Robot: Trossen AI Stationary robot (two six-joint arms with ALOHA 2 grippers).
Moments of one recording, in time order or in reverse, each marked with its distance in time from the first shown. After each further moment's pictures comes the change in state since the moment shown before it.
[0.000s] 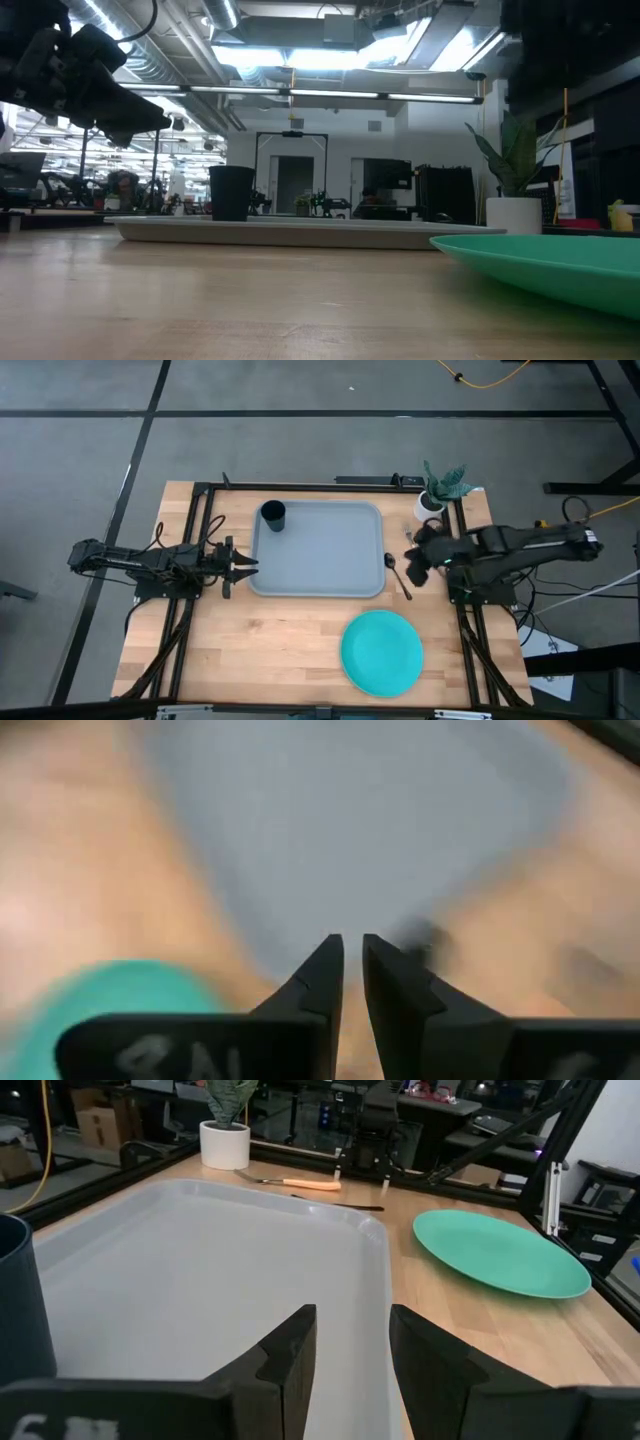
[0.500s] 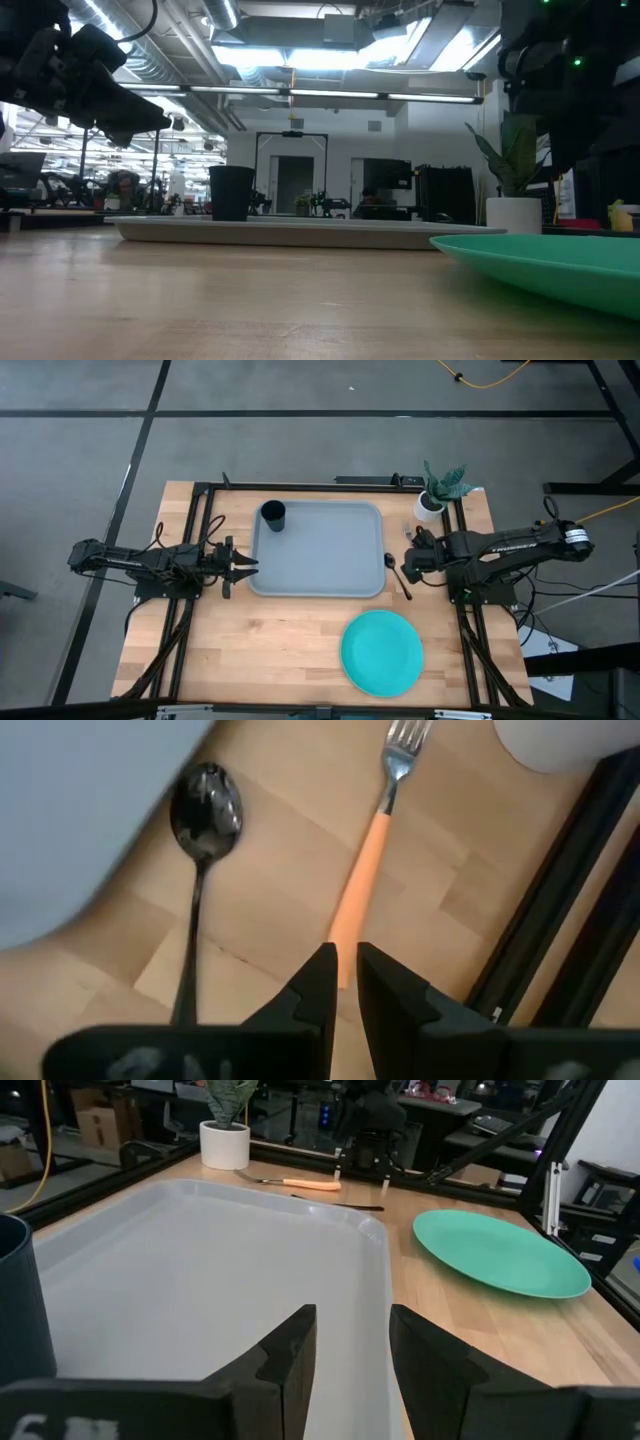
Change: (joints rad) left arm 0.000 0.000 0.000 0.000 0.000 0.000; right arm -0.080 0.236 -0.082 -0.280 0.011 0.352
